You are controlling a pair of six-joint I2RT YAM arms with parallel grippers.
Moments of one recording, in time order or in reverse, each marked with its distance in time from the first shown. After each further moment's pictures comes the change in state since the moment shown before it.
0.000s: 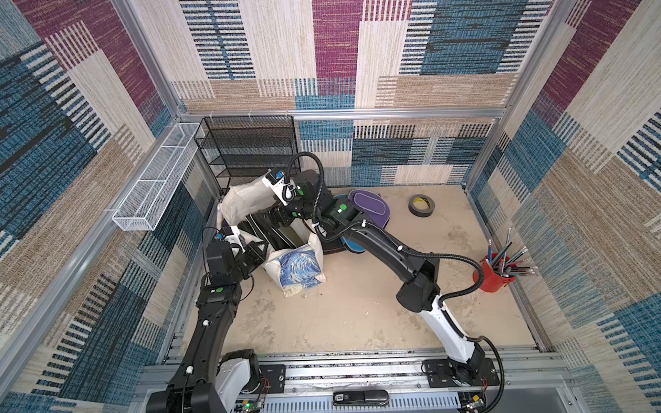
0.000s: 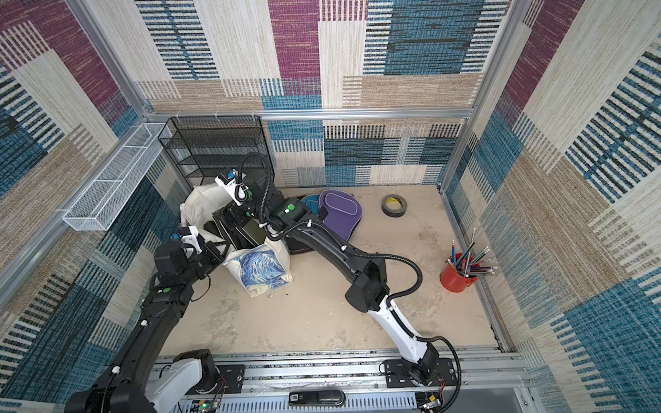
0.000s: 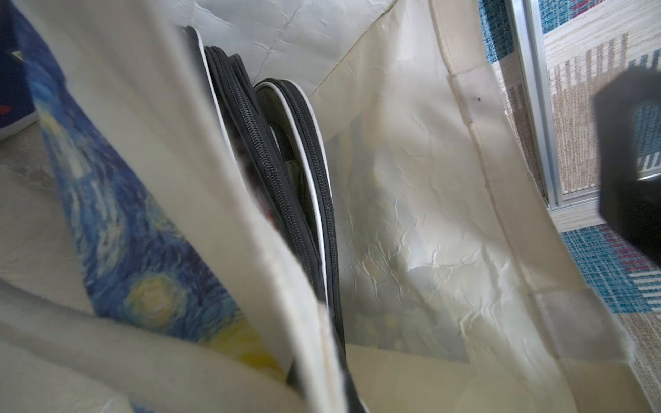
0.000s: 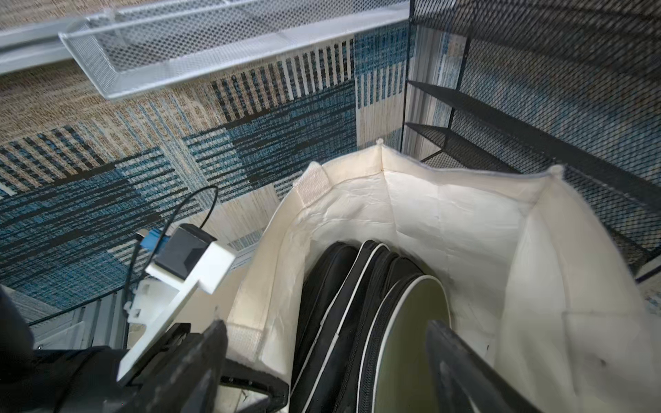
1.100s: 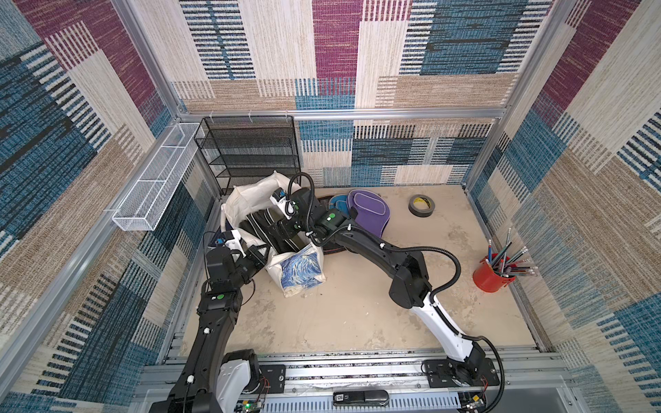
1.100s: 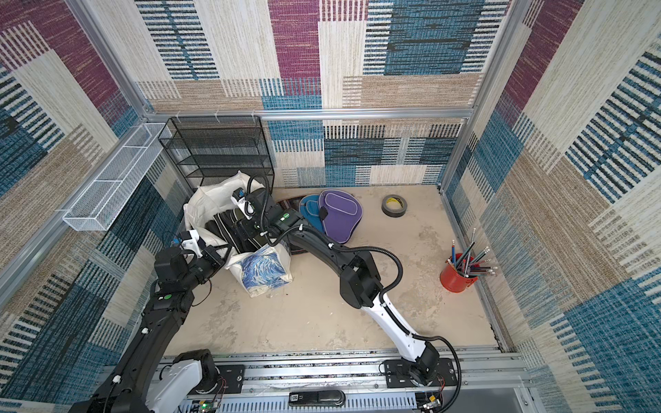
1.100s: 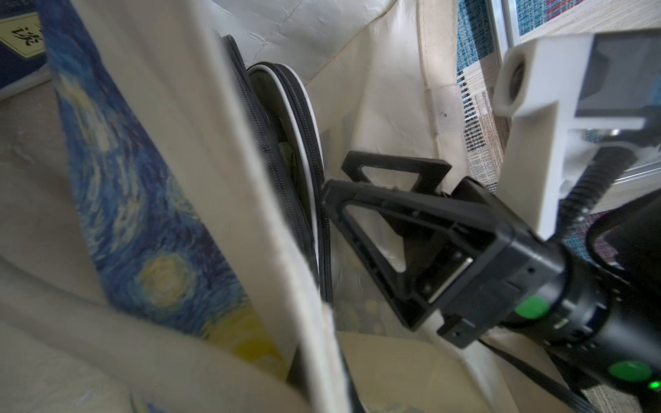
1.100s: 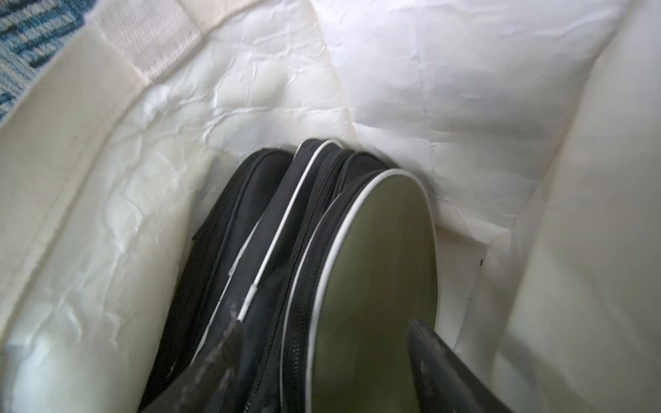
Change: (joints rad) left arm -0.002 -0.055 -0.053 0.019 0.025 -0.025; right arm -0.047 0.074 -0.128 0.041 0.095 0.050
